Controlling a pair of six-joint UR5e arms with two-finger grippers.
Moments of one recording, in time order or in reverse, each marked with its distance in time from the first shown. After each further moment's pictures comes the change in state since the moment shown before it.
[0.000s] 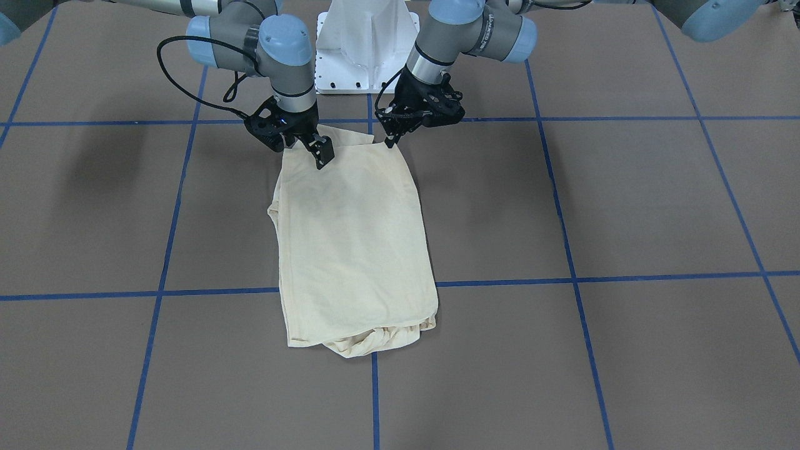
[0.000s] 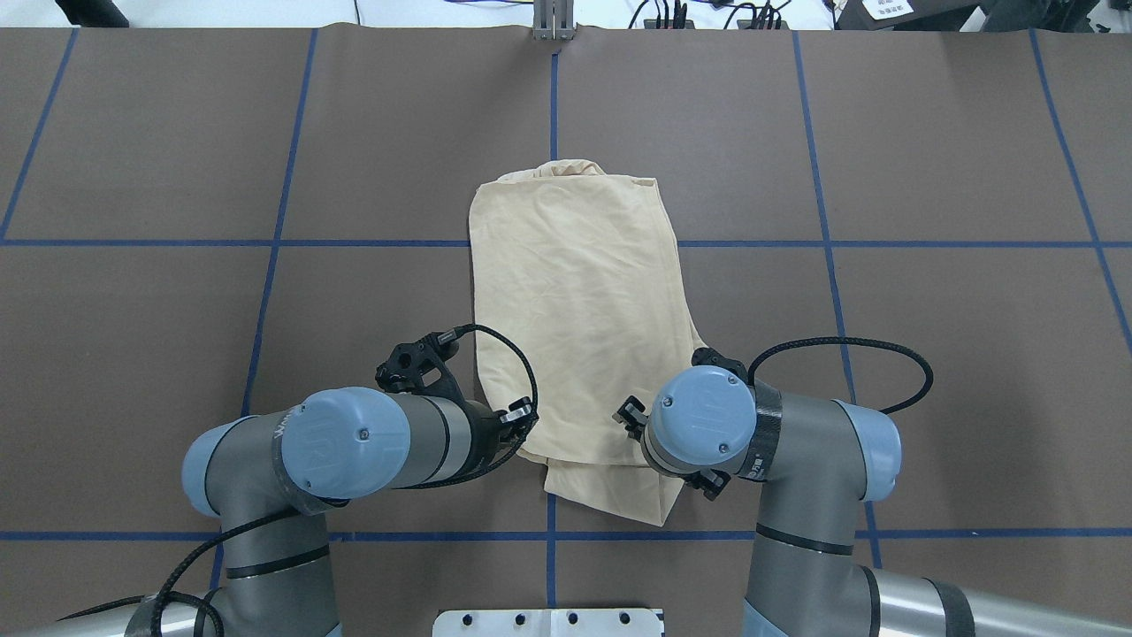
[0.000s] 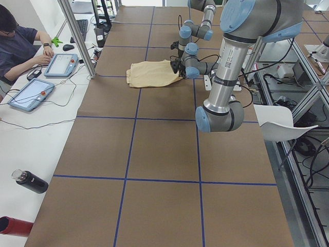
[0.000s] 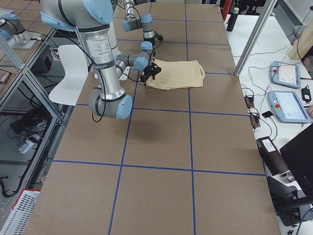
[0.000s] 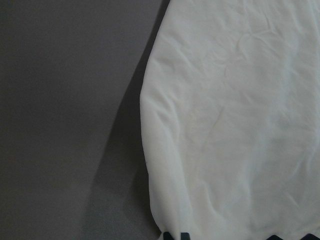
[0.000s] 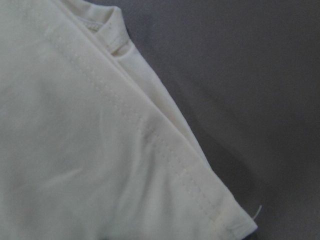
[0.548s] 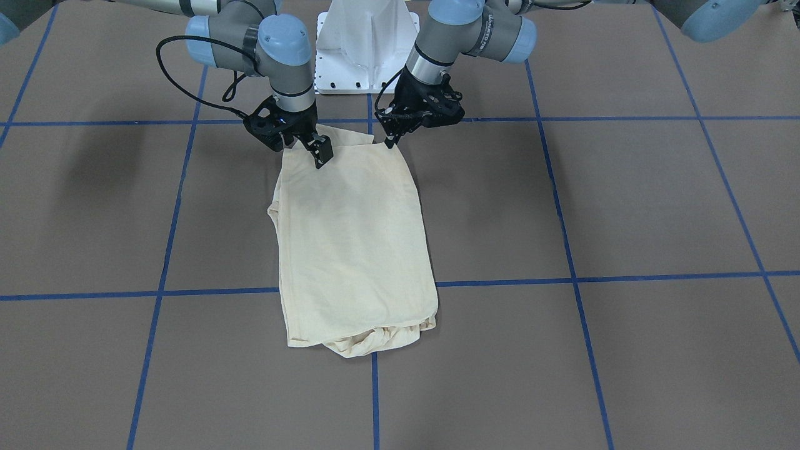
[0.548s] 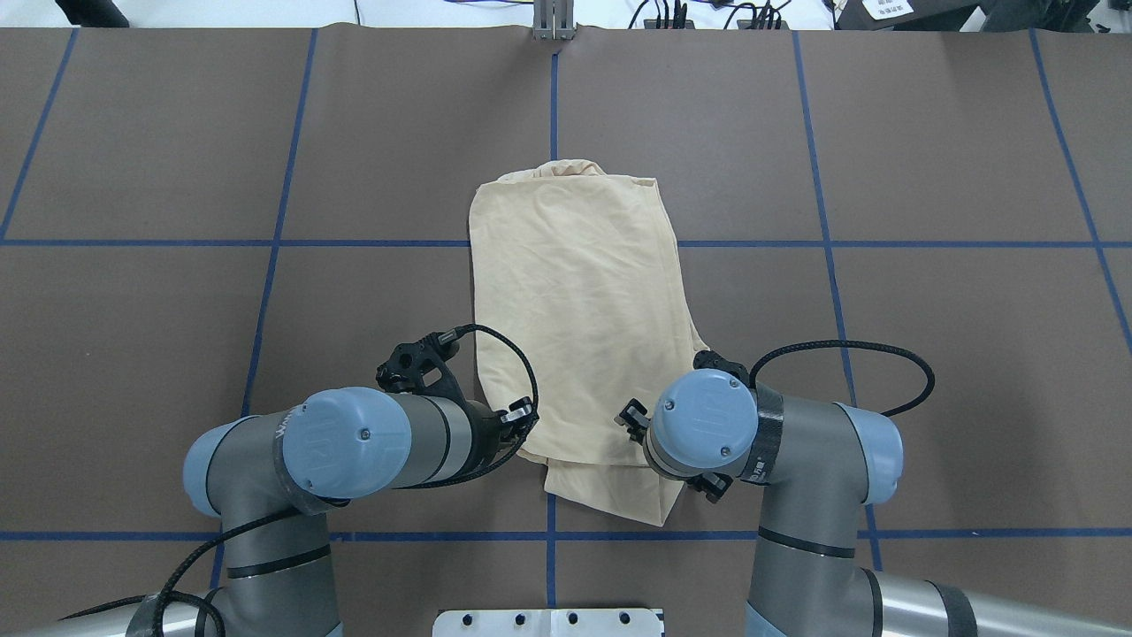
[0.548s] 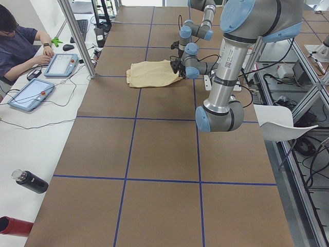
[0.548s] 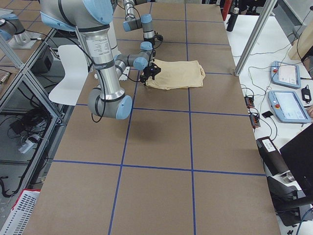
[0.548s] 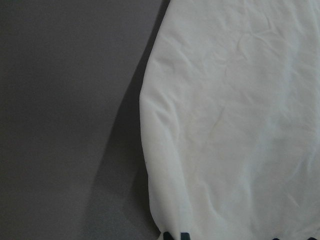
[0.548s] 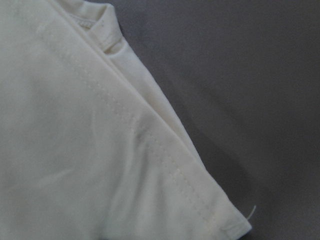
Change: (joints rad) left arm 0.000 -0.001 0.002 0.000 0.000 0.000; right arm -0.005 -0.005 0.001 -0.001 -0.001 0.000
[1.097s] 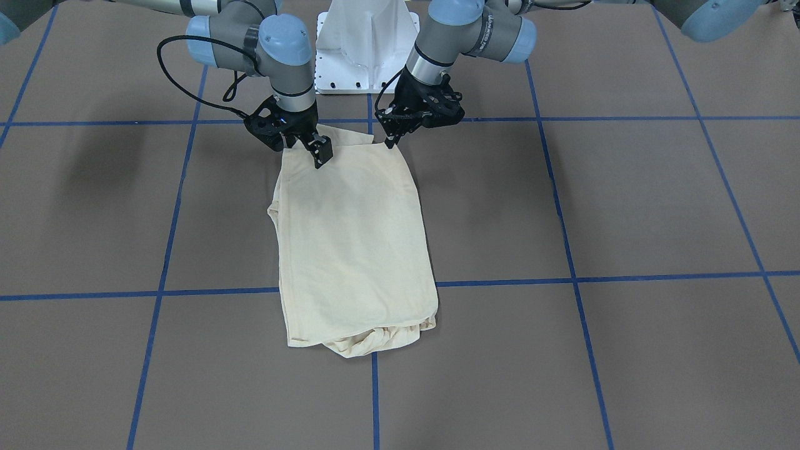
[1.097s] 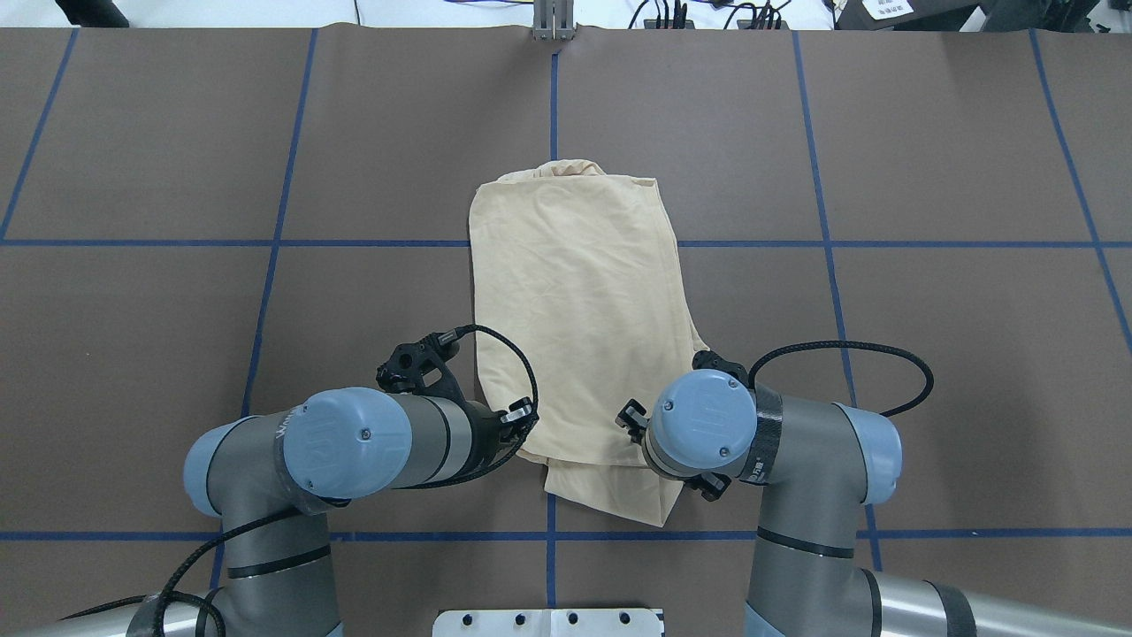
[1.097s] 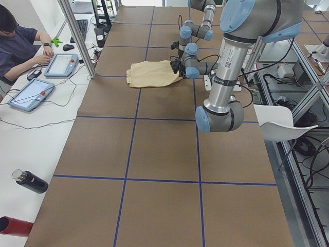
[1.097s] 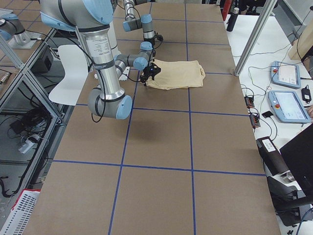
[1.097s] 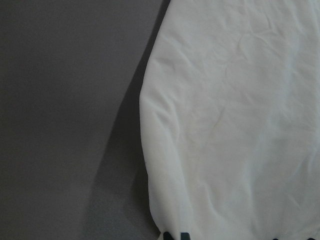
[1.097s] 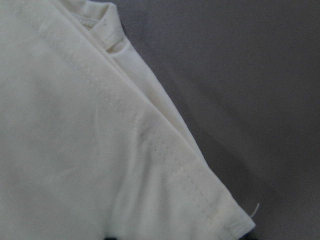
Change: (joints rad) left arm 0.000 0.000 0.002 0.000 0.000 0.000; right arm -0.001 0.002 -0.002 0.001 0.000 0.000
